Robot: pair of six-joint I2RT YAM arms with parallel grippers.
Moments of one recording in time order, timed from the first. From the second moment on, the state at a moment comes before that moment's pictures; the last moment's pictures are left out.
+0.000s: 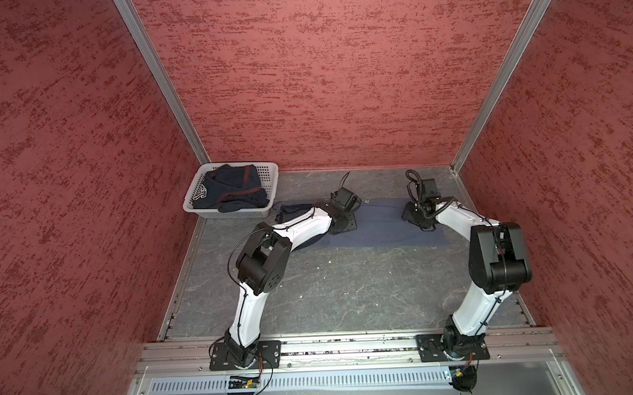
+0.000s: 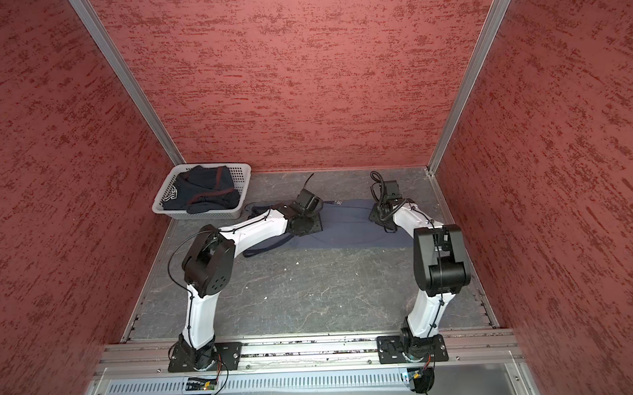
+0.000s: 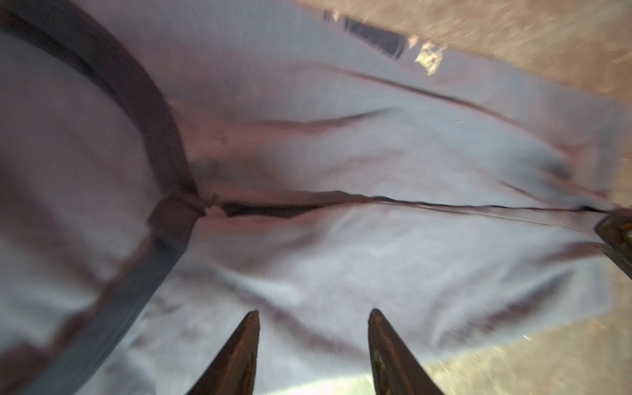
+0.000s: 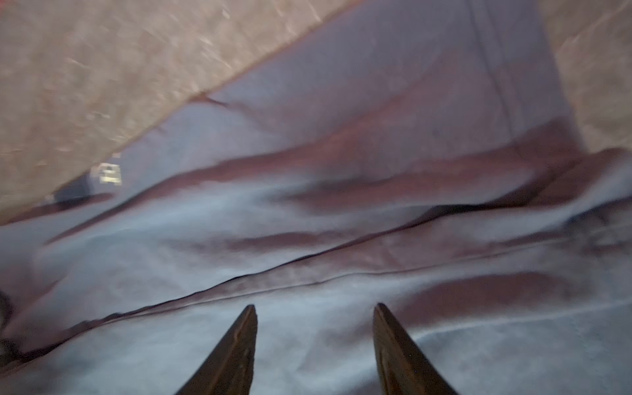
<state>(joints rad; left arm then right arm) -0.69 2.13 1.63 -0.55 -0.05 -0.79 0.05 1.82 1.20 -0.46 -0.04 0.52</state>
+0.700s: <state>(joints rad) -0.79 2.12 1.53 -0.47 0.02 -0.80 -0.16 1.83 1.09 -0.39 0.00 0.57</state>
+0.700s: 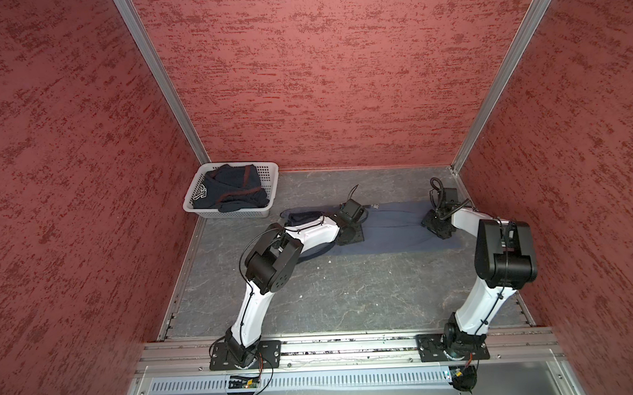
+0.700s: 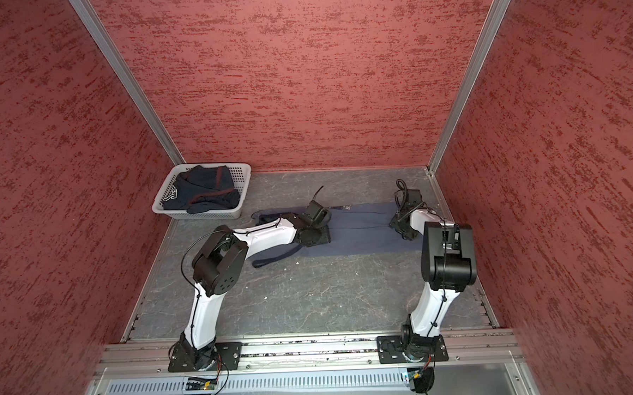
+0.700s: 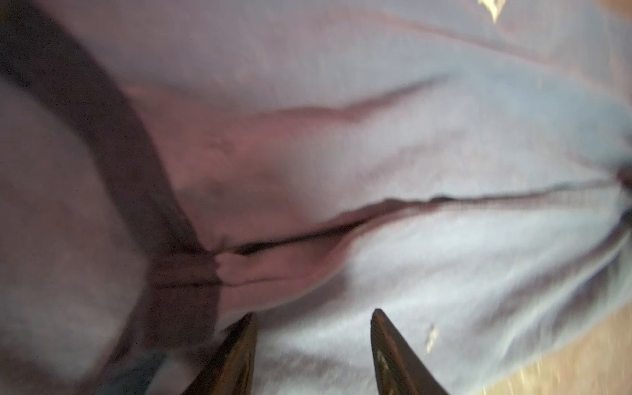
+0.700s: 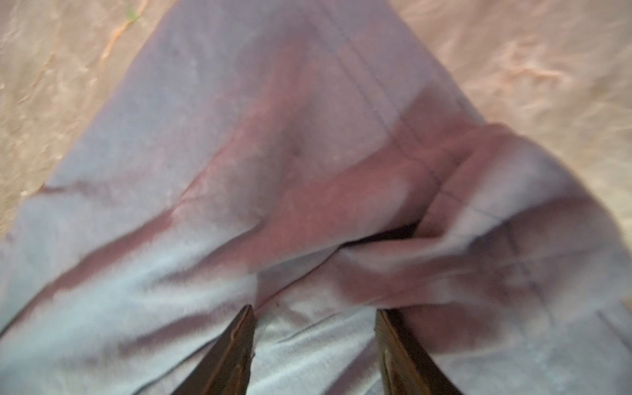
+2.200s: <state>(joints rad) -0.70 1.75 1.08 -0.94 -0.46 -0.55 0.14 1.19 0.70 -0.42 -0.09 0.56</state>
